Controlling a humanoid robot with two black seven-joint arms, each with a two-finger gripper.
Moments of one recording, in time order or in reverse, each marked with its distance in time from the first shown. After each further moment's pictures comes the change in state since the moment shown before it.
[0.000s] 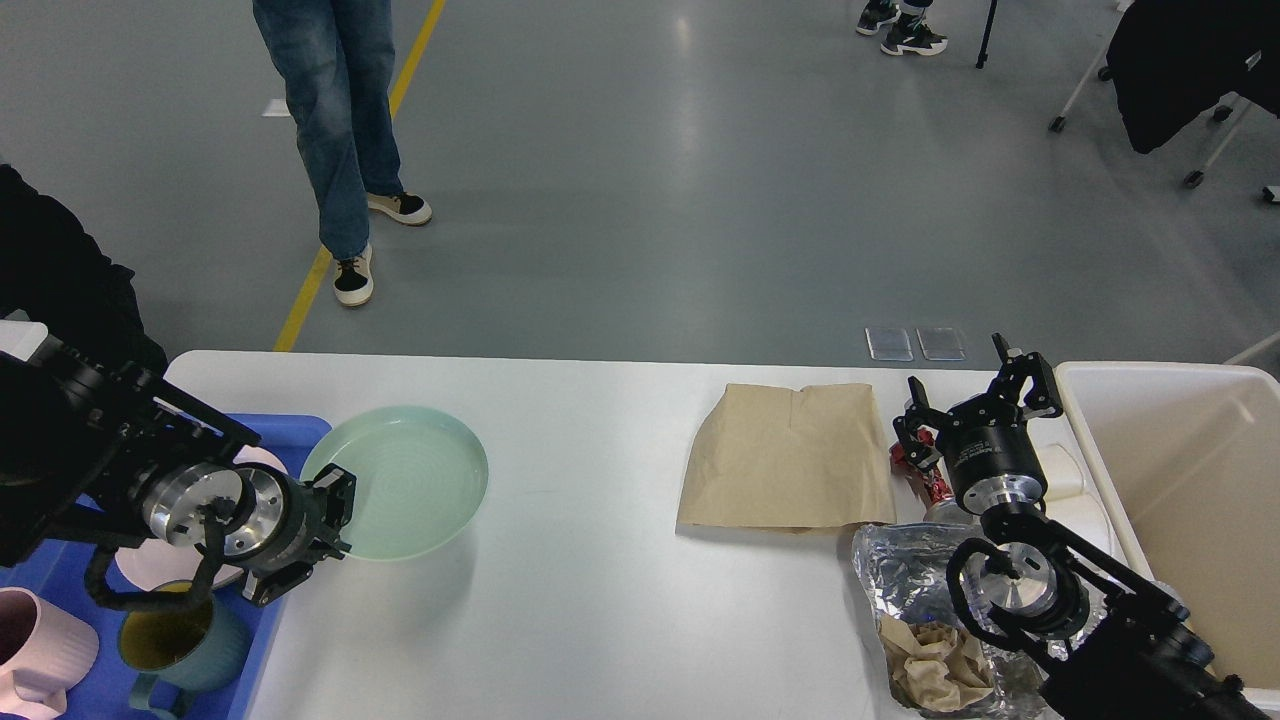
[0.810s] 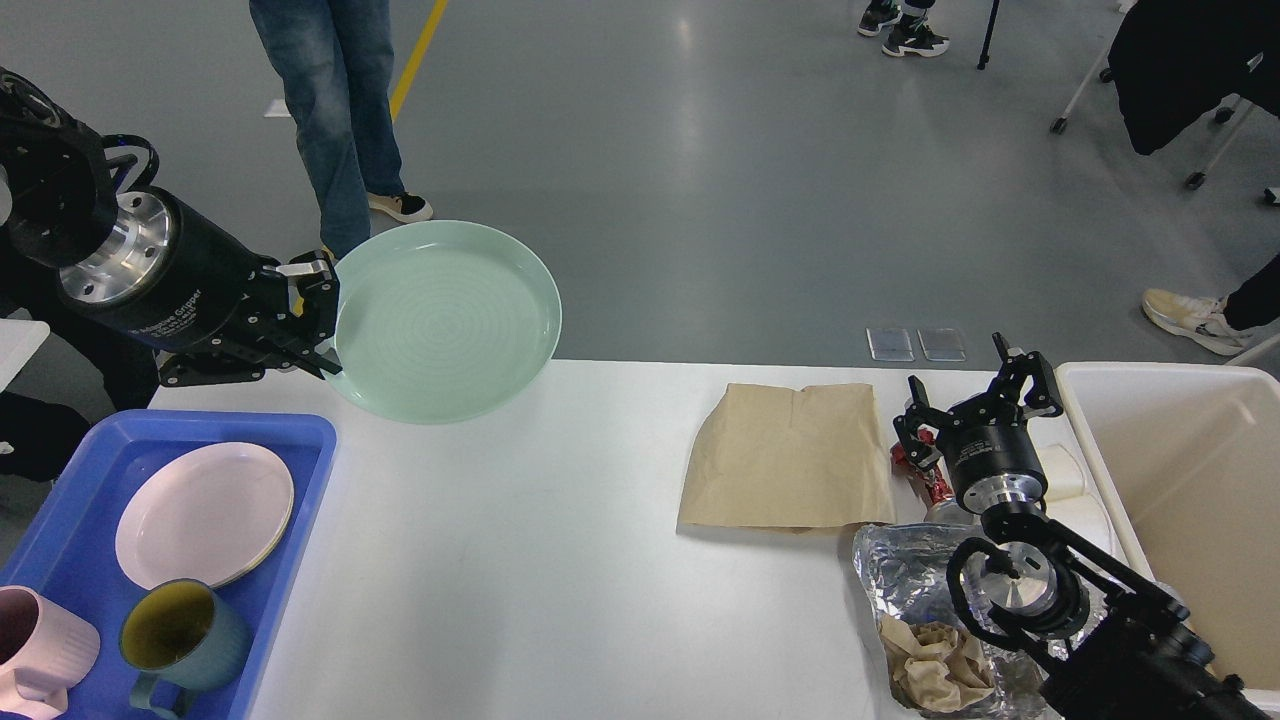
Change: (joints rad) left arm -0.662 -0.011 0.234 -0.046 0.351 -0.592 -0.007; right arm 0.002 0.000 0.000 -0.002 0.000 0.000 0.000
